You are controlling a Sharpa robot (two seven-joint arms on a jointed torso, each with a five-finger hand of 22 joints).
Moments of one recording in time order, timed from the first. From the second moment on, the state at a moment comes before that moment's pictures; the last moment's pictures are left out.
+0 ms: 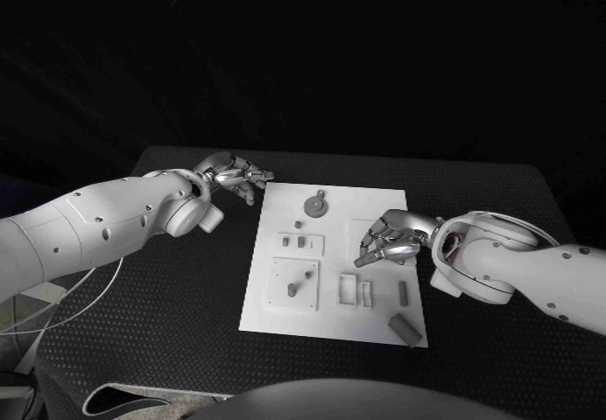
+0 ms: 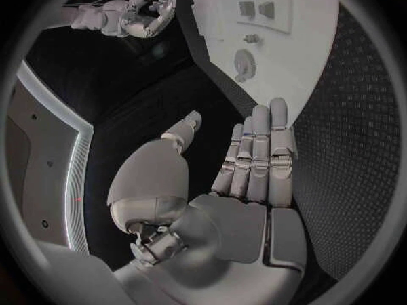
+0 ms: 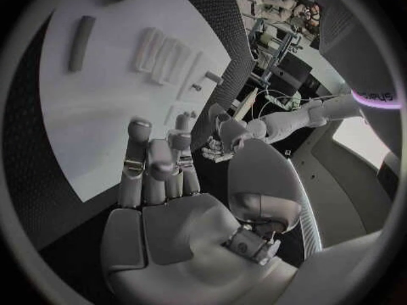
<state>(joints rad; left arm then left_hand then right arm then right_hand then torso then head) 1.22 -0.75 -0.11 1.16 -0.57 -0.19 0.11 0.91 -0.11 0.40 -0.09 0.07 0.80 0.20 0.28 0.44 1.05 0.14 0.07 0.26 1.06 0.03 0.69 0.75 0.03 1.18 -0.07 0.16 1.07 1.18 -0.91 -0.12 1.69 -1.19 -0.13 -0.23 0.85 -0.20 0.55 -0.26 0.05 1.04 0.07 0.22 0.65 1.19 -0.02 1.03 1.05 1.28 -0.14 1.41 0.87 0.25 1.18 -0.04 0.82 1.31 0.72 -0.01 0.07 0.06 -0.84</state>
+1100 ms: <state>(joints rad) 1.22 -0.72 -0.13 1.14 -0.57 -0.19 0.11 0.92 -0.12 0.39 -0.10 0.07 0.80 0.20 0.28 0.44 1.05 0.14 0.07 0.26 1.06 0.03 0.69 0.75 0.03 1.18 -0.07 0.16 1.08 1.17 -1.15 -0.21 1.89 -1.65 -0.01 -0.19 0.90 -0.25 0.48 -0.25 0.05 1.00 0.10 0.25 0.69 1.12 -0.01 0.79 0.80 1.17 -0.10 1.33 0.82 0.27 1.07 0.03 0.74 1.31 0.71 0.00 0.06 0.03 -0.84</state>
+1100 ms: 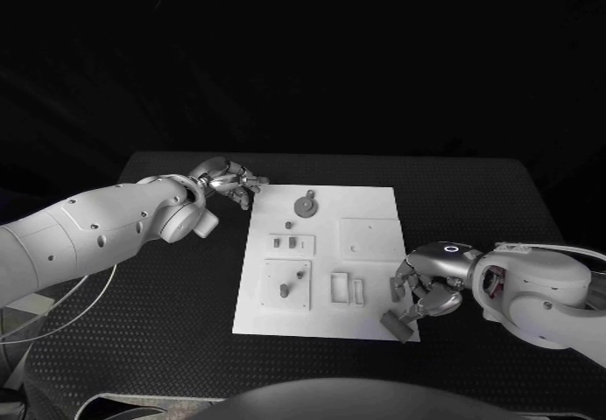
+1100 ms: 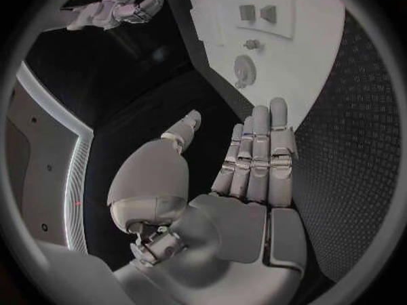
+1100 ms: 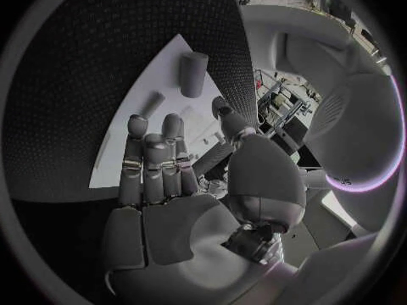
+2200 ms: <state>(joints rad) 1.22 -0.74 -0.13 1.14 -0.57 -0.18 0.12 0.92 -0.12 0.39 -0.10 0.07 0.80 0.20 0.28 0.44 1.05 0.14 0.07 0.26 1.06 0.03 0.69 0.75 0.03 1.18 -0.07 0.16 1.08 1.04 -1.05 -0.22 1.83 -1.86 -0.04 -0.24 0.83 -0.28 0.48 -0.18 0.05 1.08 0.07 0.27 0.70 1.15 -0.03 0.88 0.86 1.21 -0.14 1.37 0.81 0.26 1.11 -0.01 0.75 1.31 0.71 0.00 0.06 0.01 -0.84</state>
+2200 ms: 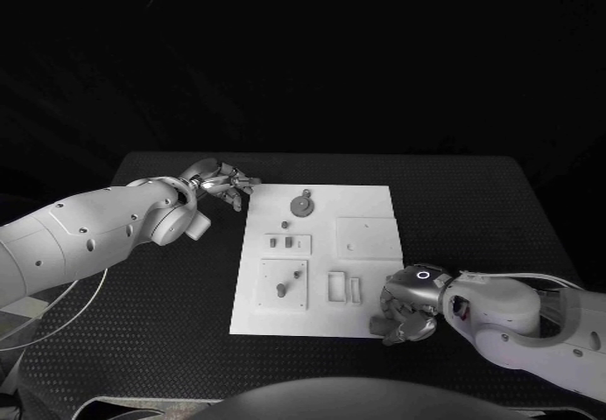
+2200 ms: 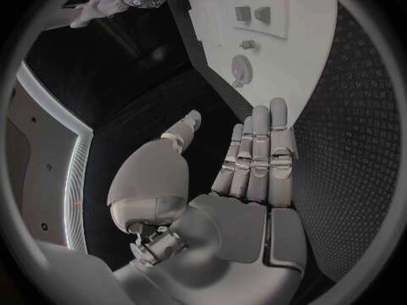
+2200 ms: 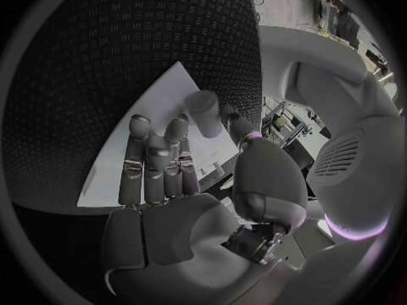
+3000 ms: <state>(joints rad) 1.22 -0.74 -0.13 1.14 -0.57 -0.18 0.12 0.92 -0.12 0.39 -0.10 0.07 0.80 0.20 0.28 0.44 1.05 0.14 0.07 0.26 1.06 0.03 0.69 0.75 0.03 1.18 -0.07 0.16 1.08 1.02 -1.03 -0.22 1.84 -1.93 -0.14 -0.19 1.19 -0.19 0.63 -0.29 0.04 1.03 0.09 0.23 0.68 1.12 -0.02 0.98 0.93 1.20 -0.13 1.39 0.81 0.25 1.11 0.01 0.77 1.31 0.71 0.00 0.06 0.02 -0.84</state>
